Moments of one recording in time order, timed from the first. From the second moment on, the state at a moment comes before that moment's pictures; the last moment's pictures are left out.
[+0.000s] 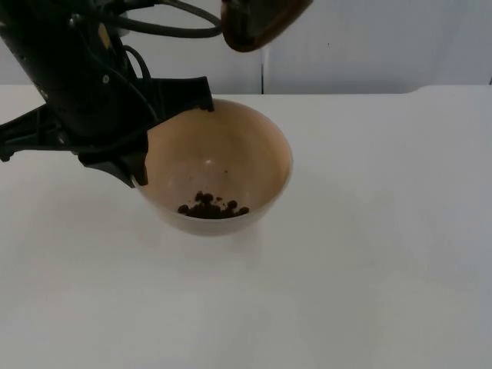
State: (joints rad) right arm 0.98 1.97 -1.93 -0.79 1.16 0.01; left arm -0.51 1.66 -1.07 0.10 0.75 -0.81
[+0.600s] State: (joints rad) right arm 0.62 1.96 -1.93 -0.06 1.16 -0.11; left arm -0.51 1.66 -1.07 0.10 0.75 -0.81
